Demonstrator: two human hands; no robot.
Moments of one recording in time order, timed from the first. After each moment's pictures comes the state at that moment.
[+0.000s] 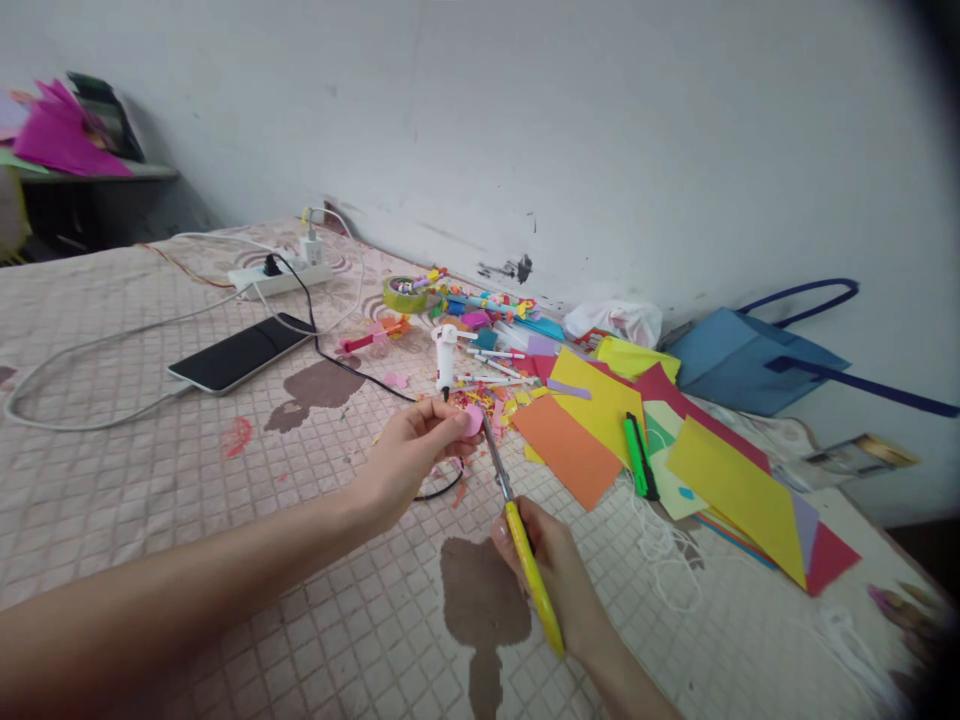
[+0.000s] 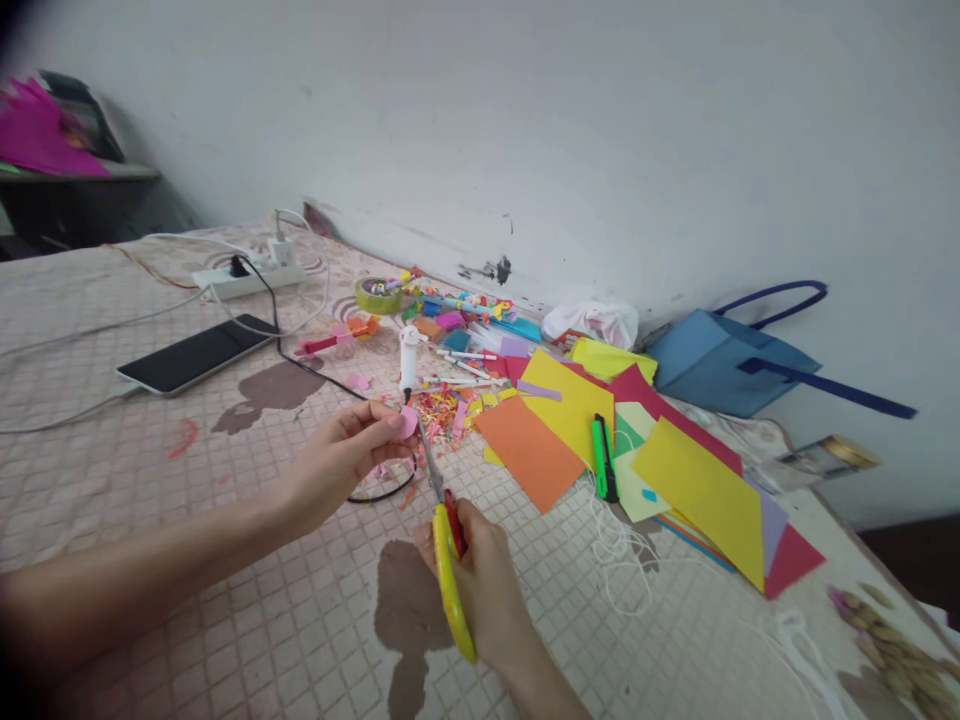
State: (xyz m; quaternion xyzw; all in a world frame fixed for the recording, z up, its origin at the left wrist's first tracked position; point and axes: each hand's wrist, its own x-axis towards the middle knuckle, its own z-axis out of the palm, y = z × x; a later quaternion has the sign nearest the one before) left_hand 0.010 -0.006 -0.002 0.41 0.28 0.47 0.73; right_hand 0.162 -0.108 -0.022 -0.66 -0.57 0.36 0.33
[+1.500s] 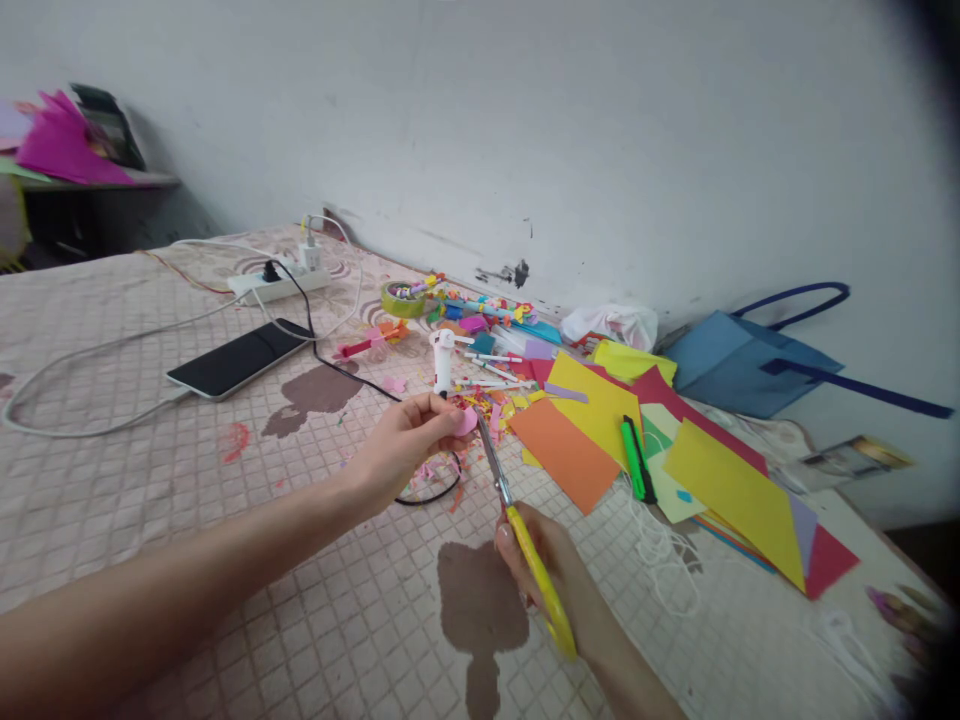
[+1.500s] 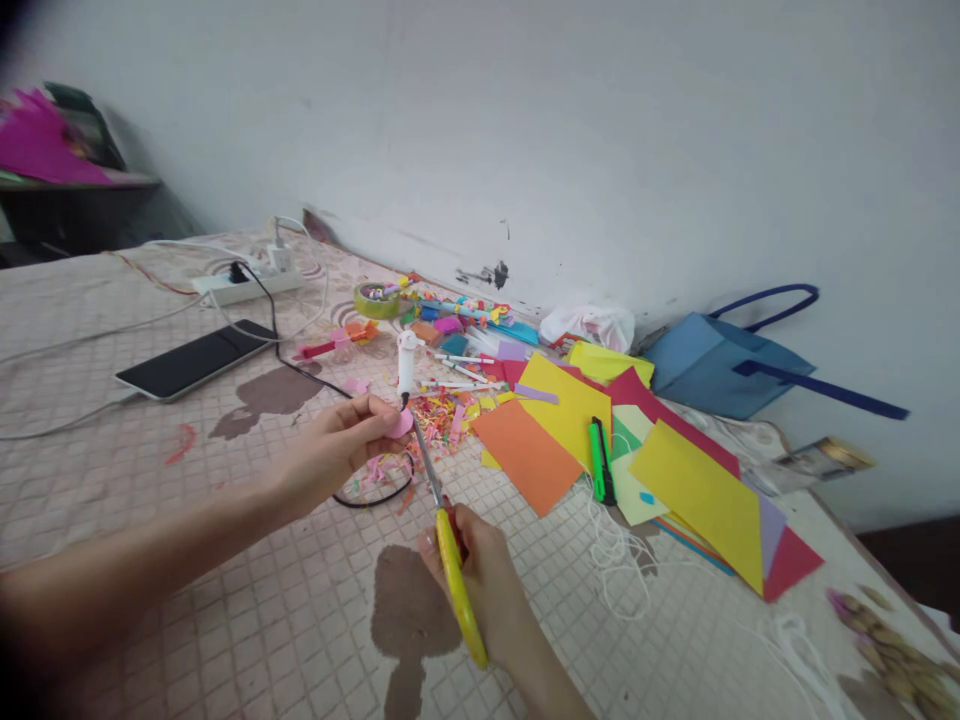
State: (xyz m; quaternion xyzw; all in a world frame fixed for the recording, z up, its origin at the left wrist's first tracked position) left_hand 0.005 0.007 0.005 0.42 0.27 0.45 0.74; right_hand 0.165 -0.106 -0.011 -0.64 -0.59 0.37 0.32
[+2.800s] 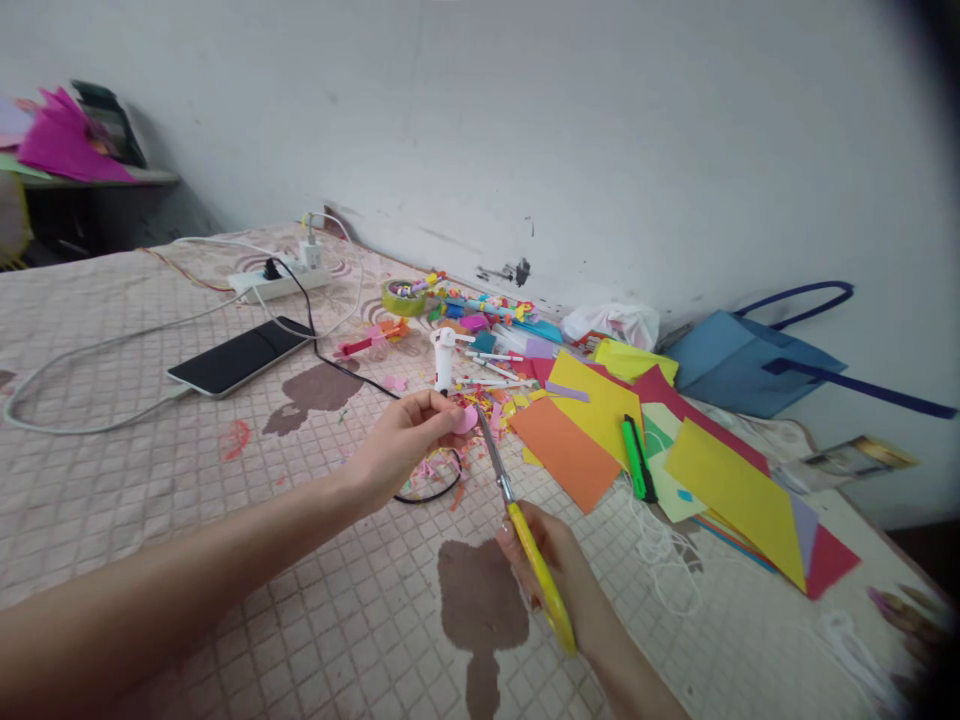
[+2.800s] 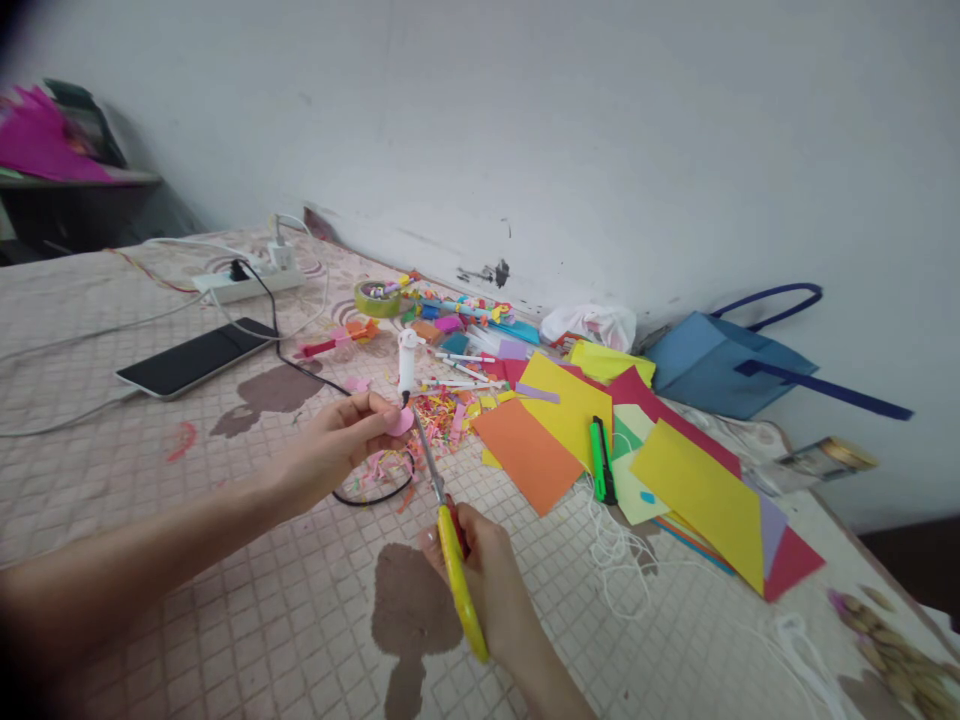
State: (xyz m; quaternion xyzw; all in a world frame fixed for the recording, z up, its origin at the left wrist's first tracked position) left_hand 0.004 0.008 0.003 0.44 0.28 0.45 0.72; right_hand 0.171 -0.106 -0.024 -0.64 -0.56 0.41 0.34
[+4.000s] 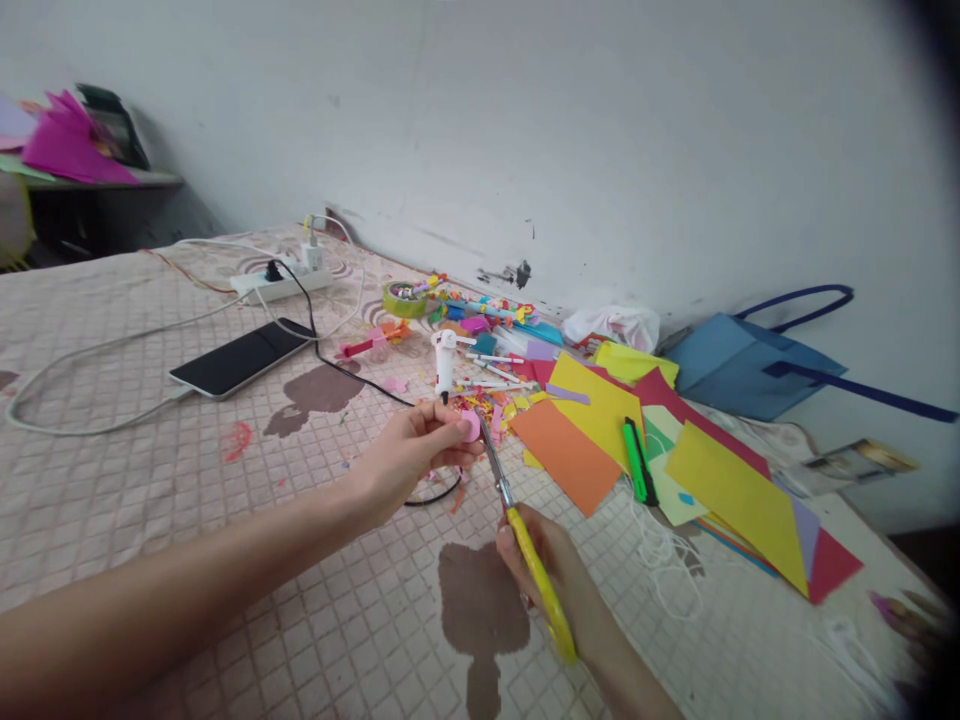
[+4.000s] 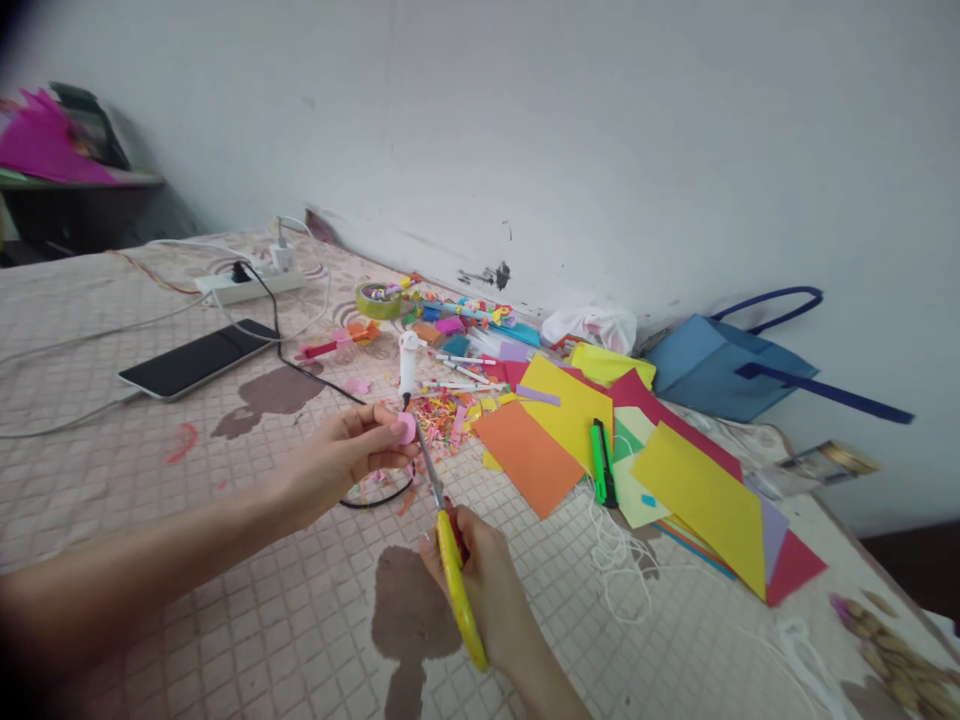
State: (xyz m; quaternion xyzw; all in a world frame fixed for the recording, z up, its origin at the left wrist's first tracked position) left_hand 0.006 -0.001 0.005 0.42 0.28 0.42 0.76; right_hand 0.169 -0.104 -0.024 -0.64 -0.61 0.34 0.32
